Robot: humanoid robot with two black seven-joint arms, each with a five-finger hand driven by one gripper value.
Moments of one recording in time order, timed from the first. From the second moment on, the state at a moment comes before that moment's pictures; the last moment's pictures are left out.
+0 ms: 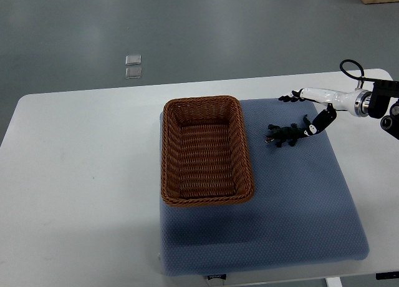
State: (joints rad) left arm -0.02 0.00 -0.09 -0.17 0.04 0.00 0.10; right arm 0.88 -0.57 0.39 0.84 -1.45 0.26 0.30
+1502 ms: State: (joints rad) left arm -0.02 0.00 -0.09 -0.17 0.04 0.00 0.10; right arm 0.89 -0.53 0.12 0.83 -1.50 -0.05 0.30
